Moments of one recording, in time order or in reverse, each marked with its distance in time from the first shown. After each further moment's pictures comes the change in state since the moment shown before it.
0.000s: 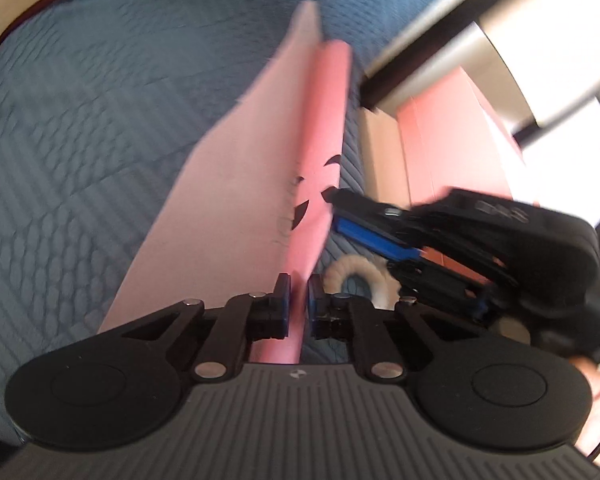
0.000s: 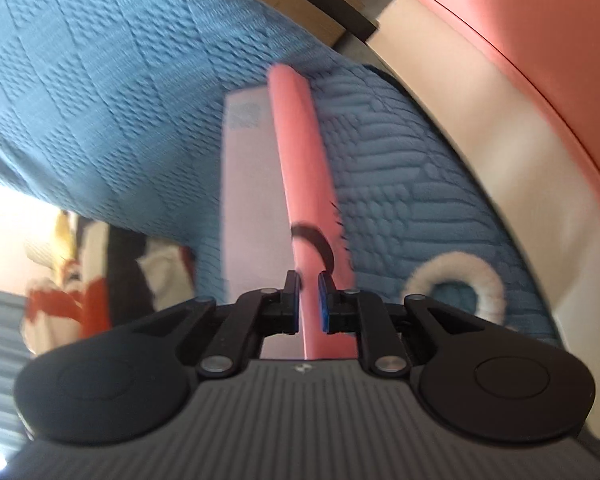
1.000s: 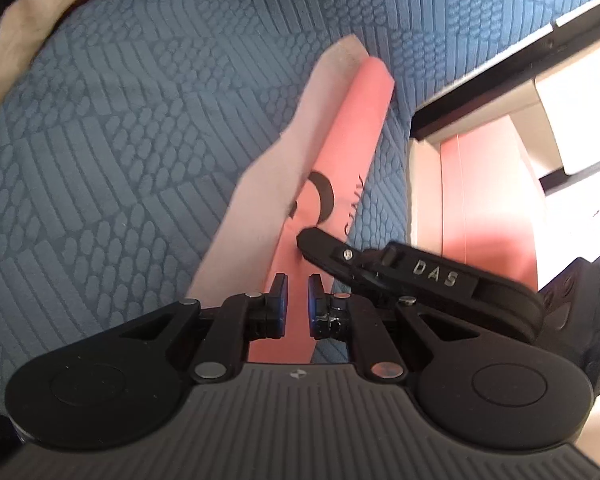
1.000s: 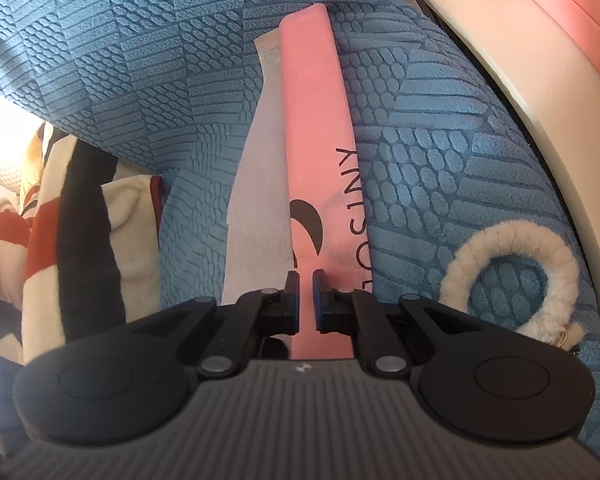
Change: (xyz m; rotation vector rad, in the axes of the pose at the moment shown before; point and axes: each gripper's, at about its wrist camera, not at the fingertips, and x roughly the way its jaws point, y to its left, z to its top) left arm 0.014 0.004 0.017 -0.101 0.014 0.055; right arm 0.050 0.019 -0.026 -0.200 0.116 -0.116
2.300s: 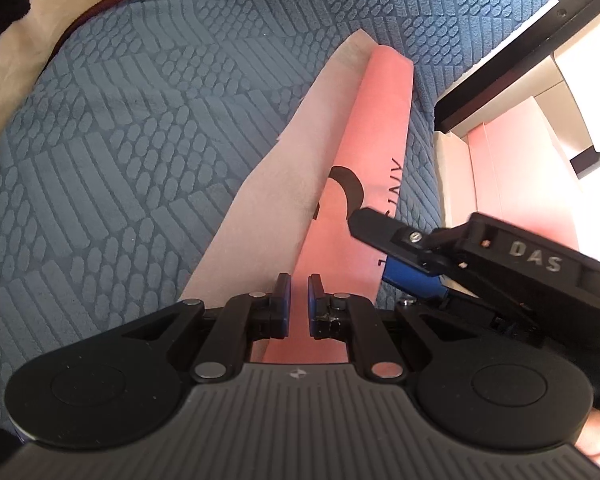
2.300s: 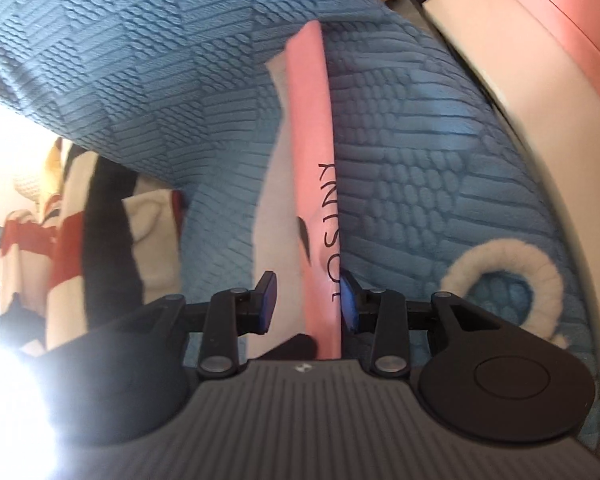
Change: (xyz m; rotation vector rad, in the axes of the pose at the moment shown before) left arm 0.003 0.001 -0.020 0.068 -0.047 0.115; right arm -0.014 -0.004 0.009 0.013 -0.020 0.072
